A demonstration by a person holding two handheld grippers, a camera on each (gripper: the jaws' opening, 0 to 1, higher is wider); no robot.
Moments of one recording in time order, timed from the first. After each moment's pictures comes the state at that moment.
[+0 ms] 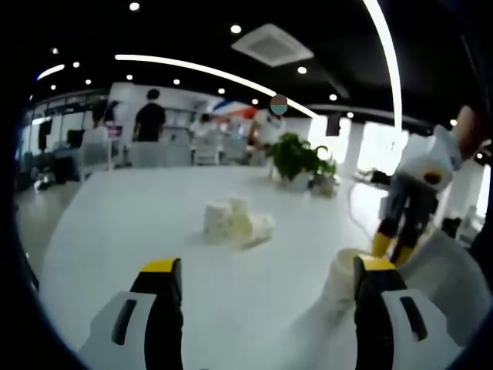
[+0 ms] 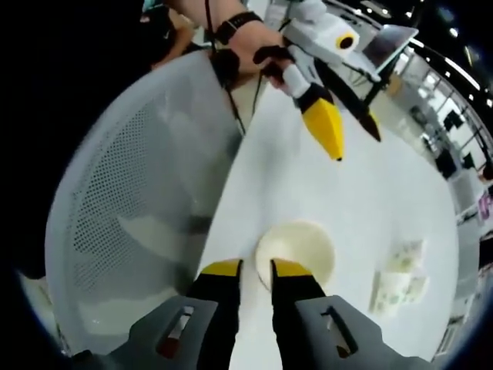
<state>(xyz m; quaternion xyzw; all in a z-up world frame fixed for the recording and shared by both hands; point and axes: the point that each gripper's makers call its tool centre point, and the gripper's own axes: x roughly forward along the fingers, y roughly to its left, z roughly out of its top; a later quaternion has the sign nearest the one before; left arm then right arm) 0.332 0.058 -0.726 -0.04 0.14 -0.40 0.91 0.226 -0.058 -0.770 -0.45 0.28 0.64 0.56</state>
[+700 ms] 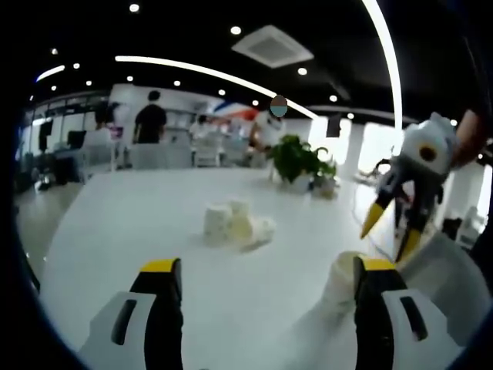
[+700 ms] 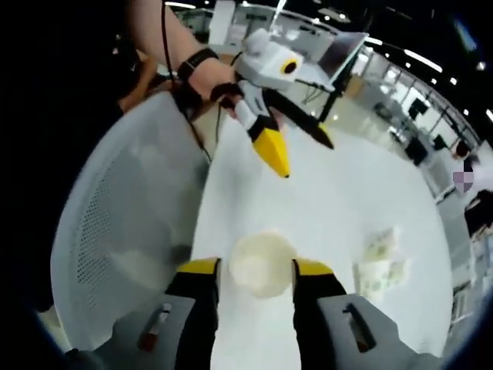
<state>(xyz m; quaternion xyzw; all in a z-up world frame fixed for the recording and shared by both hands) 0.336 0.057 -0.722 -0.04 0.14 -0.40 0.91 0.253 -0.056 -0.731 -0.37 0.26 0.59 0.67</state>
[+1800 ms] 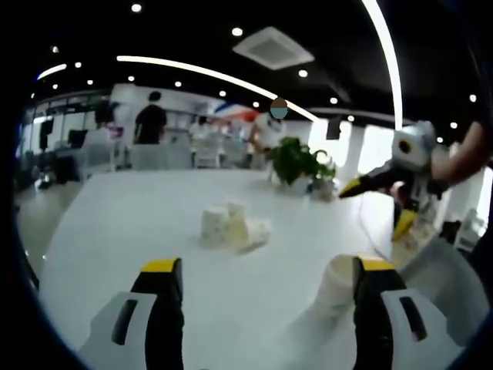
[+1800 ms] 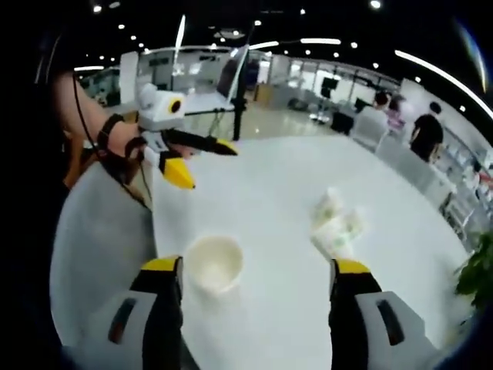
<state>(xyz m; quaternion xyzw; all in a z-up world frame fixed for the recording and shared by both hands) 0.329 0.053 -0.716 -0.05 0.14 -0.40 0.91 0.295 -0.100 -0.706 -0.21 0.26 0.45 0.83</state>
